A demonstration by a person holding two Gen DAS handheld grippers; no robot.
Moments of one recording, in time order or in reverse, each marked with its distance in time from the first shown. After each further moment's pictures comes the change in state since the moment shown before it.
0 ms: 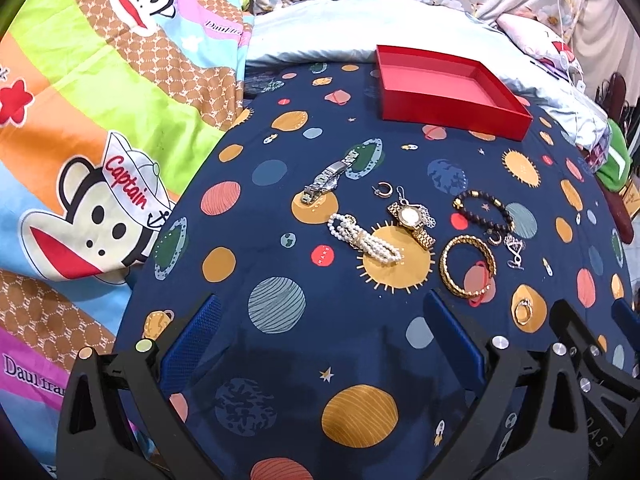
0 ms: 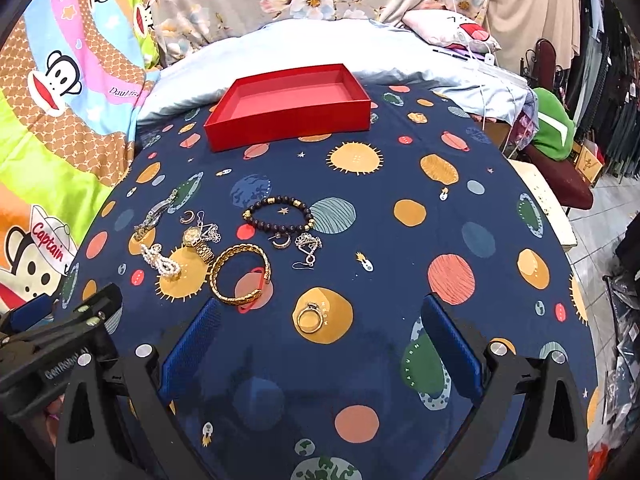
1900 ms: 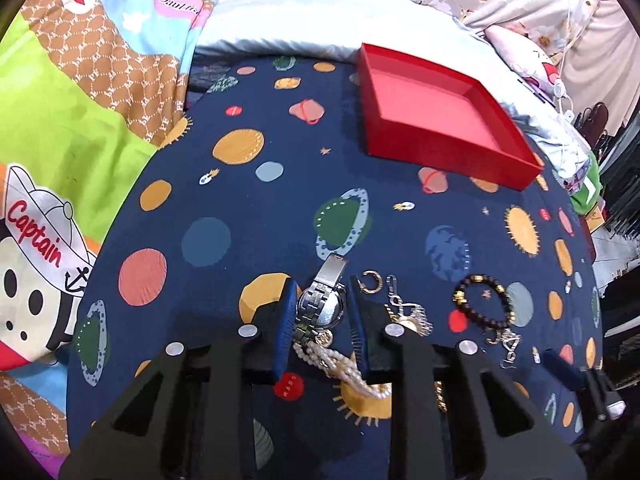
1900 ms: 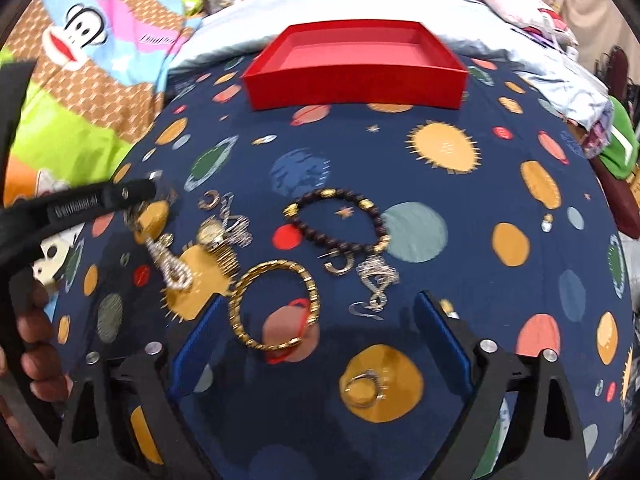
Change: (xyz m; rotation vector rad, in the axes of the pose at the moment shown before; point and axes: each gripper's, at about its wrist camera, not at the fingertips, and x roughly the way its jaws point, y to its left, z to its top) left arm 0.079 0.008 0.085 -0.034 0.053 -0.217; right arm 0.077 0.036 0.033 -0.147 0.165 0.159
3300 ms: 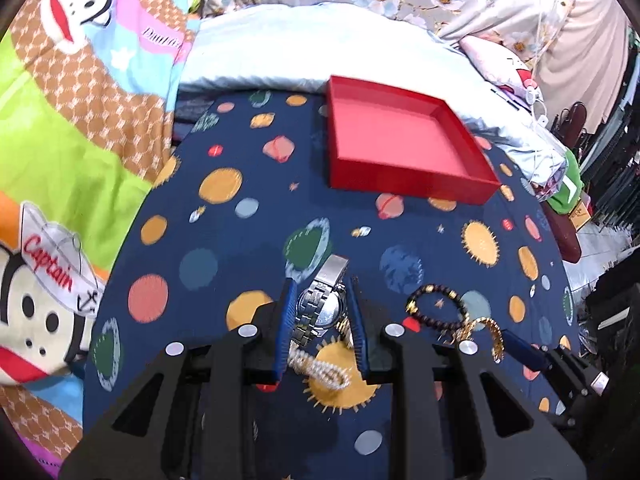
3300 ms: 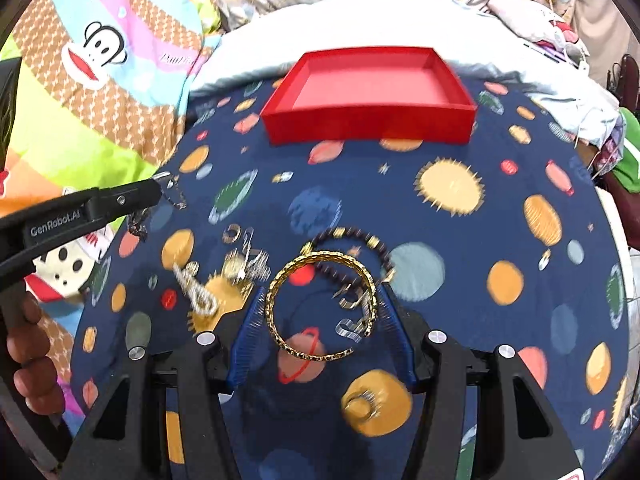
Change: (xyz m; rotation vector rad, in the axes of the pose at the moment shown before) left arm -0.042 -0.023 0.017 0.056 -0.059 -0.041; right arm -0.027 -0.015 0.026 0.000 -0.061 0.071
